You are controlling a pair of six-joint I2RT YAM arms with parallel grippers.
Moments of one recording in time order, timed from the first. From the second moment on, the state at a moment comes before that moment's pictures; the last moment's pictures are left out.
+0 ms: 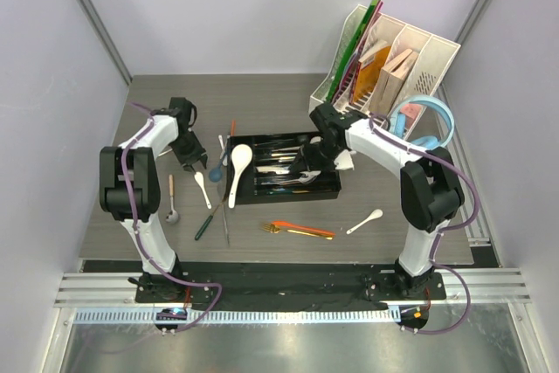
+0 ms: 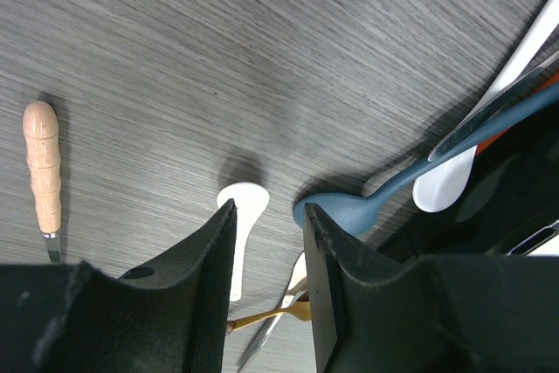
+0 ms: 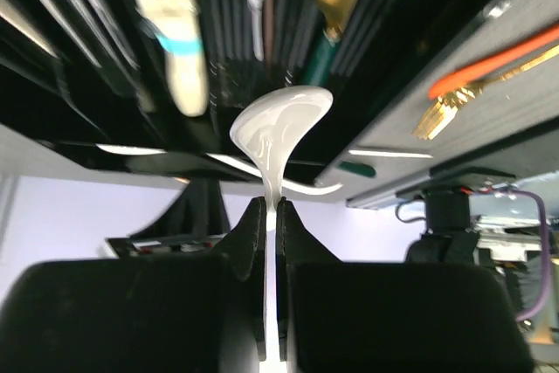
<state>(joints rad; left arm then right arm) -0.04 1.88 1.34 -0.83 -0.01 -0.58 0.53 1.82 1.41 -0.89 -0.40 1.96</state>
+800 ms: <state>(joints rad) -0.04 1.87 1.34 -0.83 -0.02 -0.58 0.46 1.93 1.45 -0.87 -0.39 1.89</state>
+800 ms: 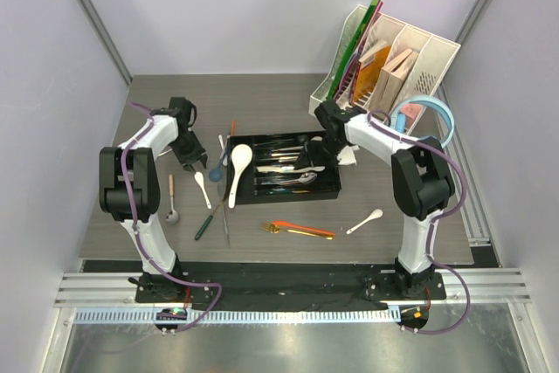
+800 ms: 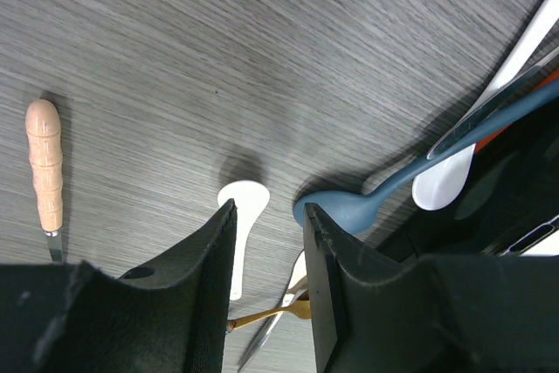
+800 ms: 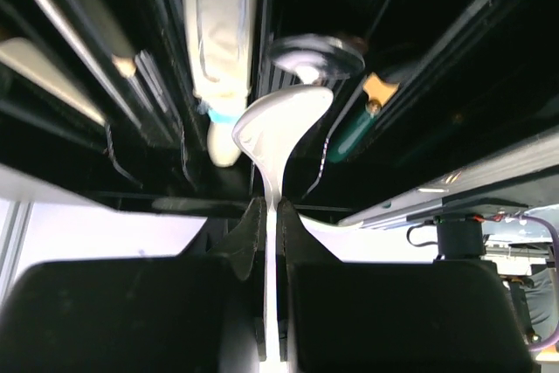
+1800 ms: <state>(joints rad) -0.04 1.87 1.33 -0.83 -0.02 -0.58 0.46 2.00 1.56 -0.97 -0.35 1.78</state>
